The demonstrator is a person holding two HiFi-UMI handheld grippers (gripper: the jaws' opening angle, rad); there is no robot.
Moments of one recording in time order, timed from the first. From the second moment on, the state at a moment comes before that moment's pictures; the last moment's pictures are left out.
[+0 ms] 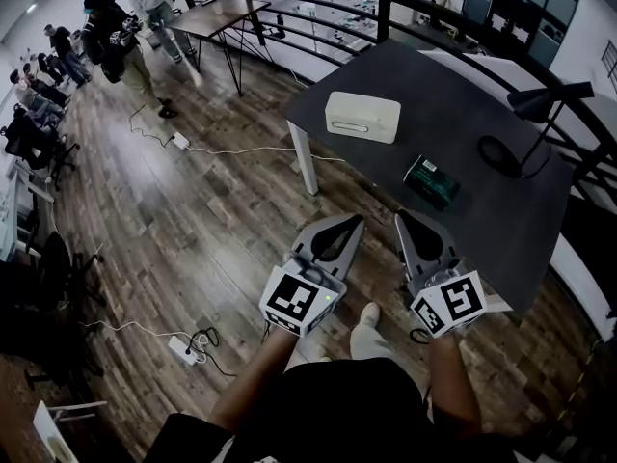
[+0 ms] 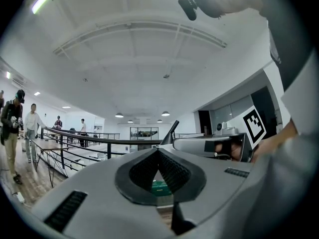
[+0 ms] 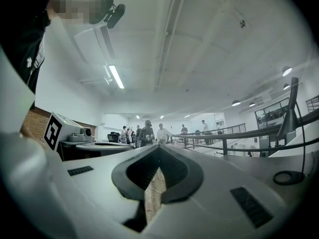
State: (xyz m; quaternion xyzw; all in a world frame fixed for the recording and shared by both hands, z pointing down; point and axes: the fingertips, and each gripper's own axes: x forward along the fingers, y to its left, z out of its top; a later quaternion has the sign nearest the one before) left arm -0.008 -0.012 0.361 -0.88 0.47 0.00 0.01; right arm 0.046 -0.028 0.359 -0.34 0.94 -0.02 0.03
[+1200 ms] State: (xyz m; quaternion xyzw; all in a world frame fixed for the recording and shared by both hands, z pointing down) left arm 0.034 -0.126 0.370 -0.86 0.50 -0.04 0.01; right arm 0.095 -0.157 0.388 -0.31 0.95 -0.05 0.03
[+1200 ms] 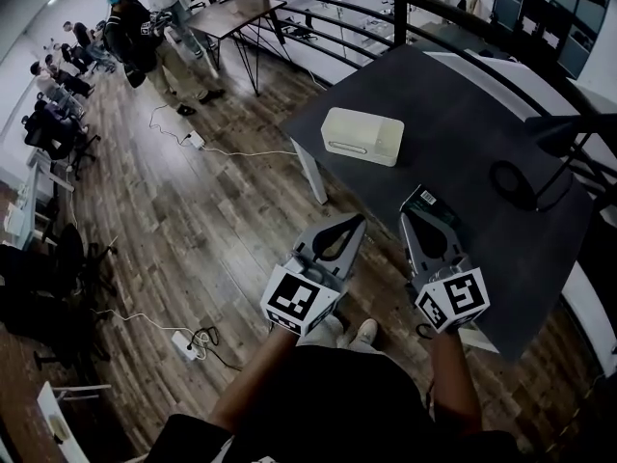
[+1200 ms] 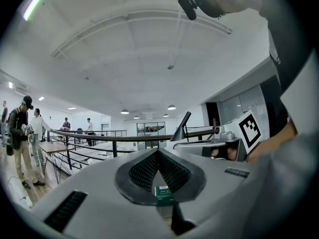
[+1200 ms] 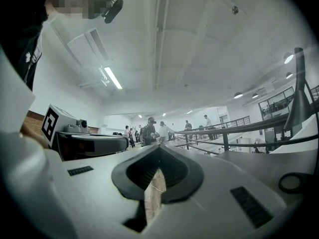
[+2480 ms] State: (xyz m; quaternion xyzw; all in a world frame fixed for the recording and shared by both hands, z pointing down) left arm -0.093 -0.318 0.368 -0.89 0.45 0.00 0.00; right arm -0.023 -0.340 0.384 -0.37 0.93 -0.03 0.00
